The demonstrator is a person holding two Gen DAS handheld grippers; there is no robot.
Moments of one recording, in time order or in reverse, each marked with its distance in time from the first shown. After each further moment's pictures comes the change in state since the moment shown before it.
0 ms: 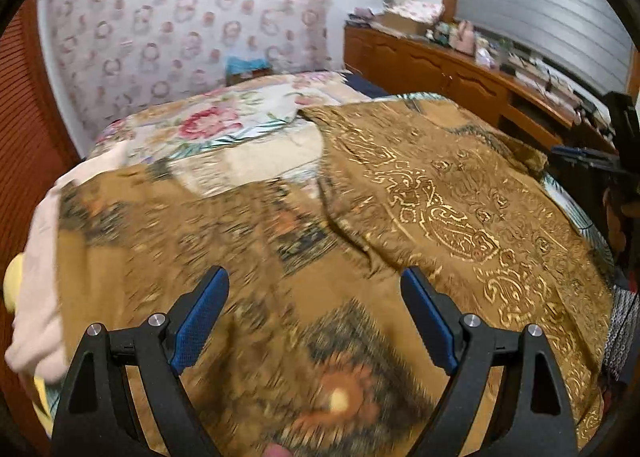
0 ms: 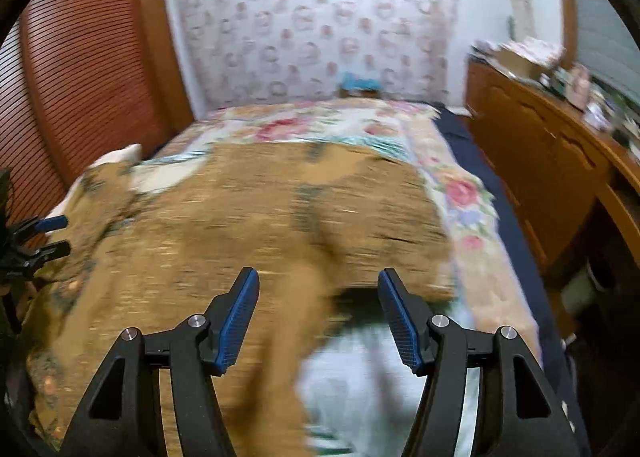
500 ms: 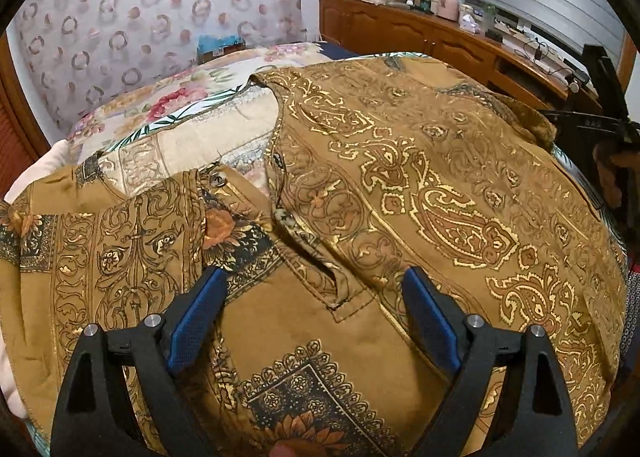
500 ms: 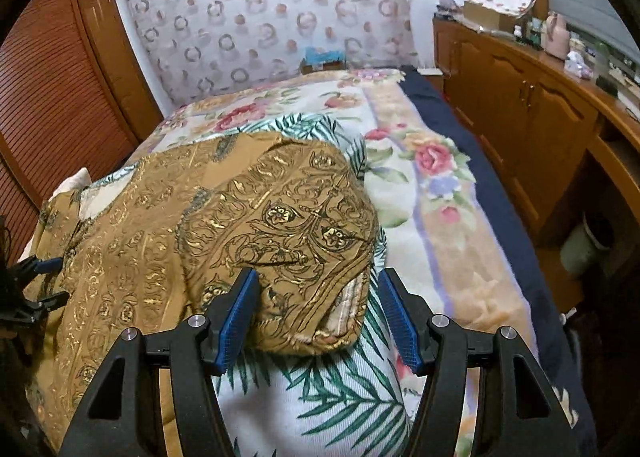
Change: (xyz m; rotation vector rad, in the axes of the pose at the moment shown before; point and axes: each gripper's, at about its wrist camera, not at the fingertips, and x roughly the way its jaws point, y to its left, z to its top) left arm 0.045 -0.023 0.001 0.050 0.093 -0.042; right arm 0.050 -0.020 0.033 0.106 0.096 0.001
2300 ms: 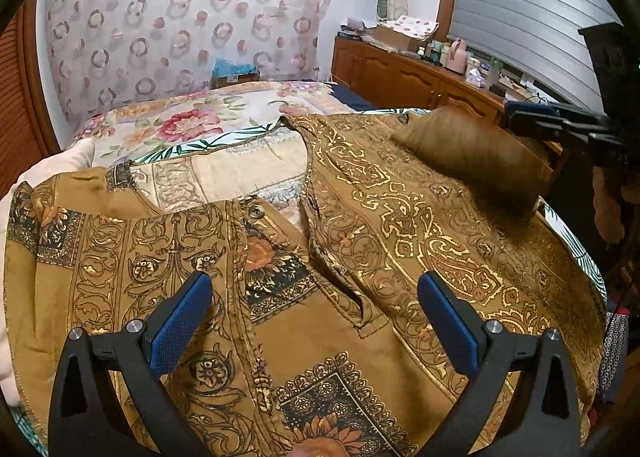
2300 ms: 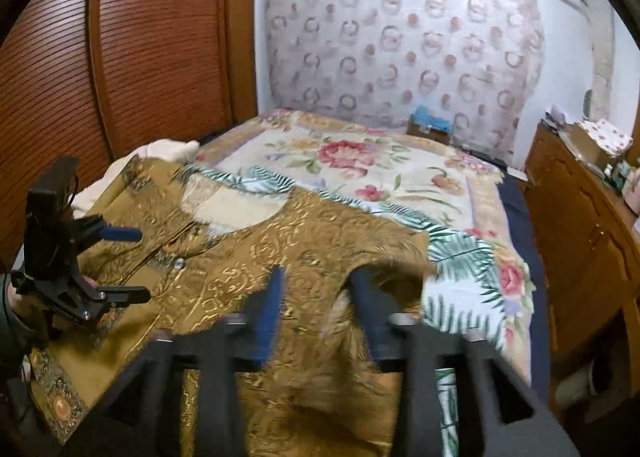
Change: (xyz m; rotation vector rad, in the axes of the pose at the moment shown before) left arm -0.022 0.026 0.000 -0.118 -0.153 -0.037; right arm -0.016 0.103 0.004 -0.429 -0.150 0.157
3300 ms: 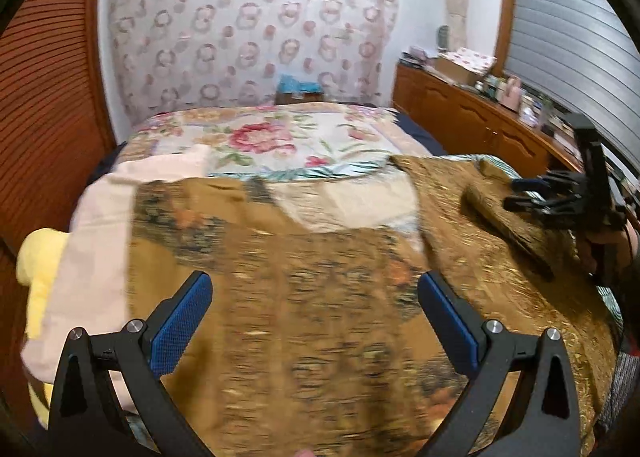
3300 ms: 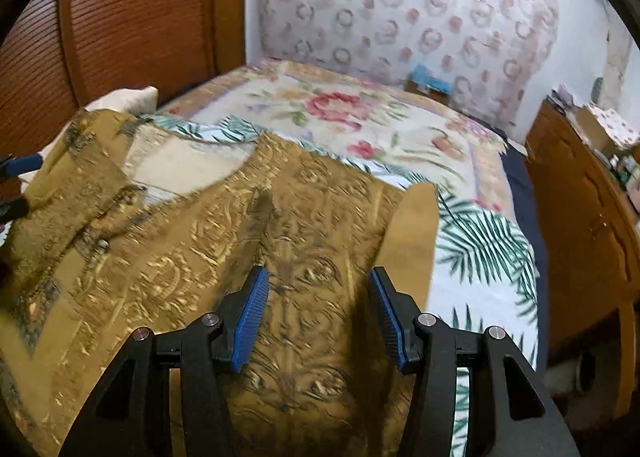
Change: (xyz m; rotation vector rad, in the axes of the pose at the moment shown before) left arm -0.053 0.086 0.005 -0.124 -0.082 0.185; right arm 0.085 -0.011 0.031 -0.032 0.165 -0.067
